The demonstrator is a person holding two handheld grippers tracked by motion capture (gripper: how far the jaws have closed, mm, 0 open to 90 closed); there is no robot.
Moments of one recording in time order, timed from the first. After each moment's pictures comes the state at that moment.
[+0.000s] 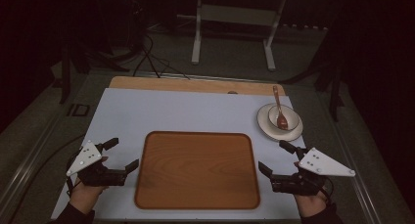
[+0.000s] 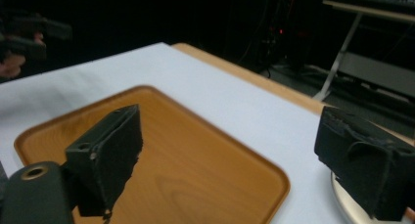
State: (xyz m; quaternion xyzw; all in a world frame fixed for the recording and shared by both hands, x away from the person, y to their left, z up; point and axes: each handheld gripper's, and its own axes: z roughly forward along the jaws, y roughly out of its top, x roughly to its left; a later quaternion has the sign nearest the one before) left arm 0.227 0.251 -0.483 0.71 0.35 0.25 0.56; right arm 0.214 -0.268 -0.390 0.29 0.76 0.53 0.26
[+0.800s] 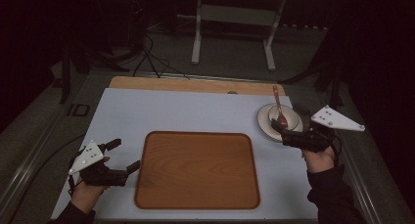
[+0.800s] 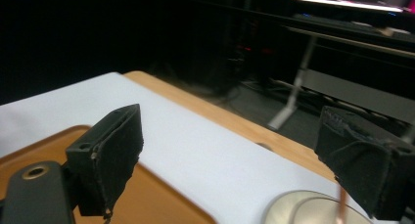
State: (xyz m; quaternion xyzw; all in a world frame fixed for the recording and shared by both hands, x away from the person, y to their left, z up) left arm 0.231 0.250 -0.488 0.72 0.34 0.23 0.56; right arm 0.297 -0.293 -0.354 0.32 0.72 0.53 0.31
